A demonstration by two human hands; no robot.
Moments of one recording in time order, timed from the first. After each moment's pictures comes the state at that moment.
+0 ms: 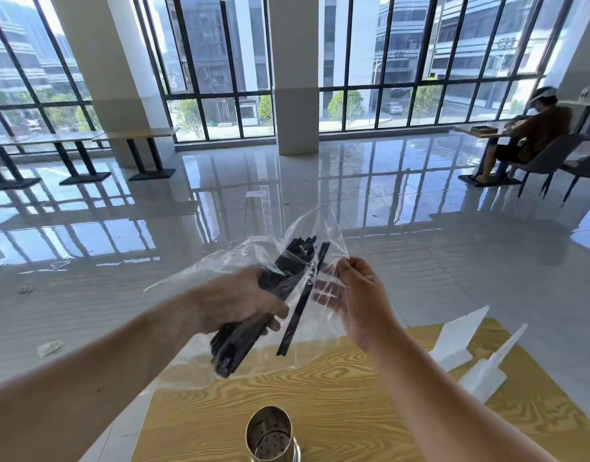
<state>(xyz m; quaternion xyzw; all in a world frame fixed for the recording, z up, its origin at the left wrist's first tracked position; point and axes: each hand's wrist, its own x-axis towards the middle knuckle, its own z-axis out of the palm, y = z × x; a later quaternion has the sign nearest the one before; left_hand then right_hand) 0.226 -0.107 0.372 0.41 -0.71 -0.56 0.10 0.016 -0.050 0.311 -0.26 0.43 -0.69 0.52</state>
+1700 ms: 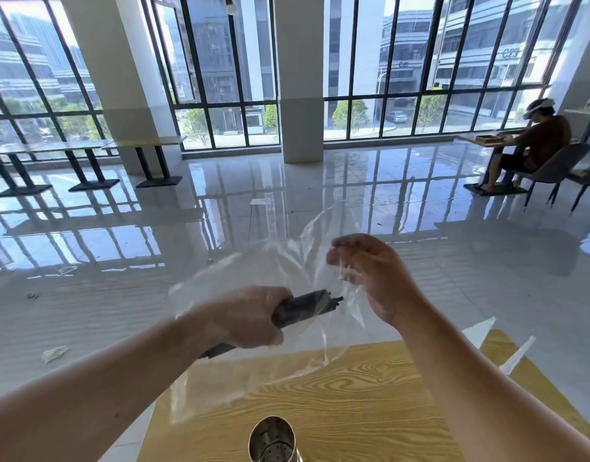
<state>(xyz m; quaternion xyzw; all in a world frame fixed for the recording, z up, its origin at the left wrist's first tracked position) 0.221 -0.082 0.392 0.44 -0.88 -0.19 -0.07 -0.025 -0.065 0.347 -0.47 0.44 -0.63 0.44</state>
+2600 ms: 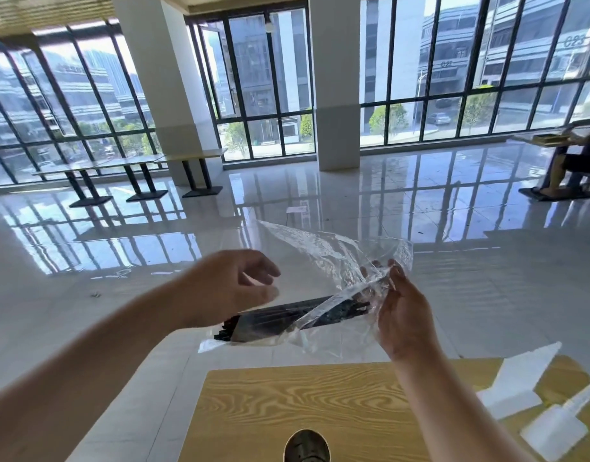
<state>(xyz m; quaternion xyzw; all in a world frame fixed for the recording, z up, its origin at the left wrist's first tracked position) 0.292 -0.078 0.451 0.48 -0.84 -0.22 0.16 0.008 -0.087 0.301 -0.13 0.19 -0.75 0.61</state>
